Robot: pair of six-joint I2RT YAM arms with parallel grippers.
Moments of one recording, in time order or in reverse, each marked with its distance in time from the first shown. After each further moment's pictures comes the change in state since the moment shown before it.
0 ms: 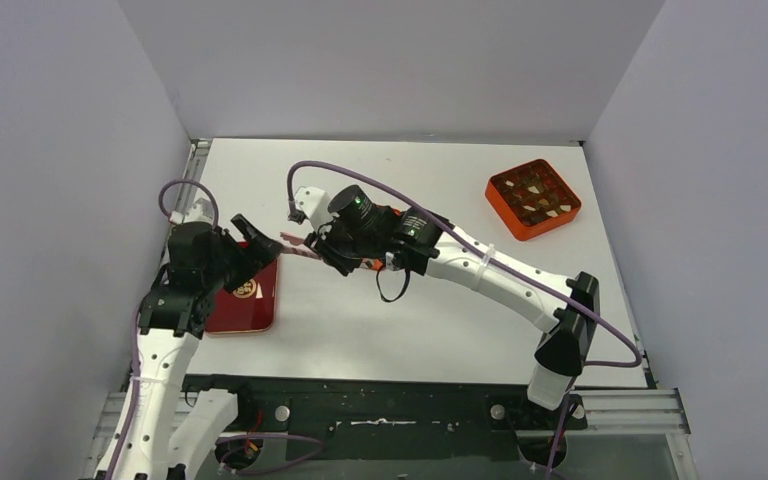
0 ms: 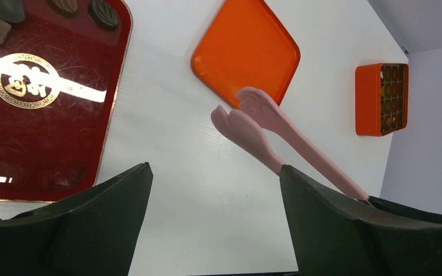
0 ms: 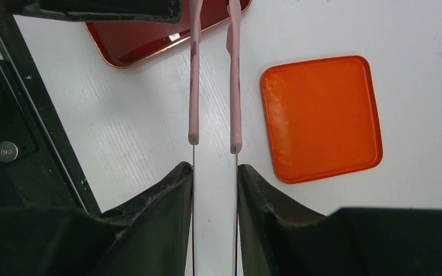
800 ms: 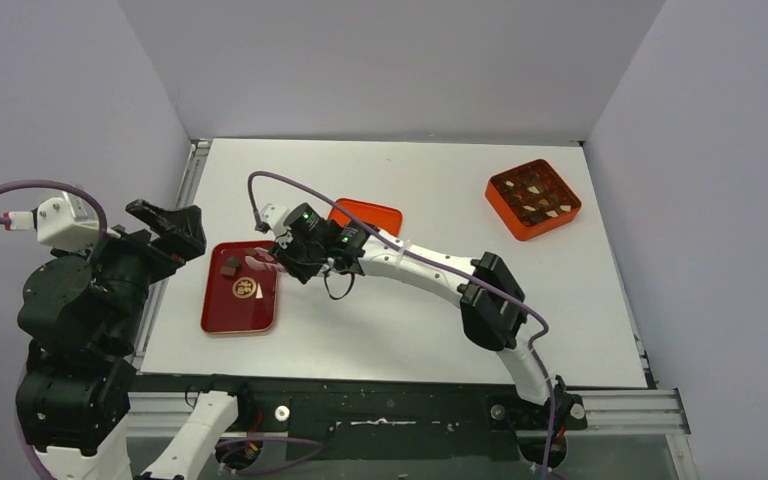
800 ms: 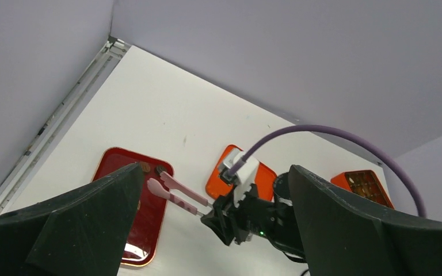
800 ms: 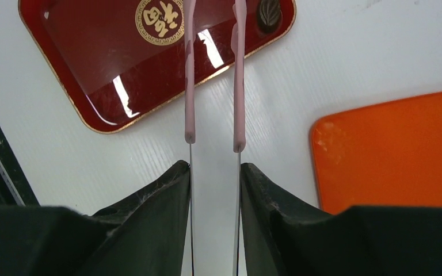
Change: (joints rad) left arm -0.011 -0.066 0.776 -0.334 -0.348 0.270; right arm 0.001 0.372 0.111 0.211 -0.046 0.111
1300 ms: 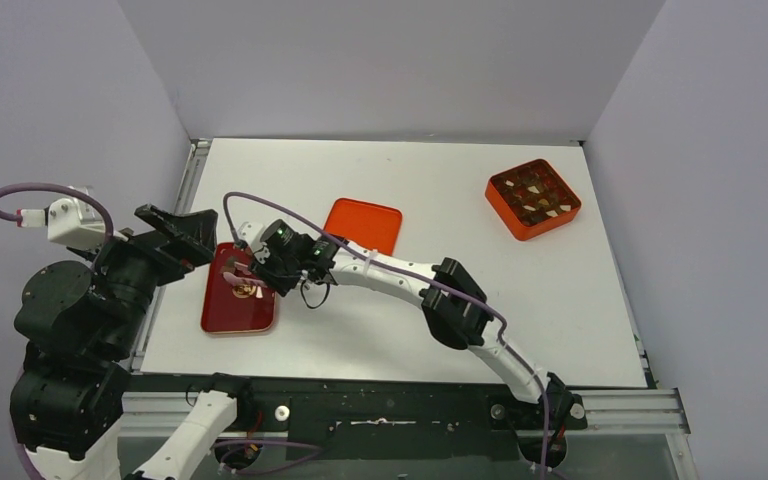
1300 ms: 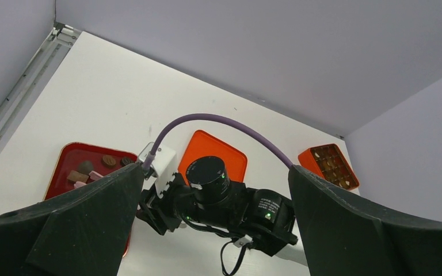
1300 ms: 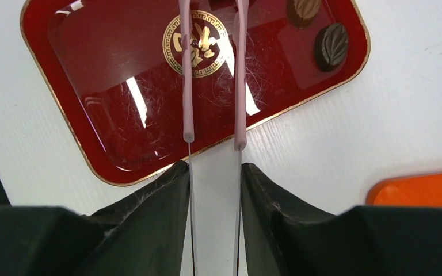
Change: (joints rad) left arm -0.091 -0.002 -0.003 0.001 0.064 -0.050; right arm 0.040 0.269 0.246 0.023 -0.041 0.000
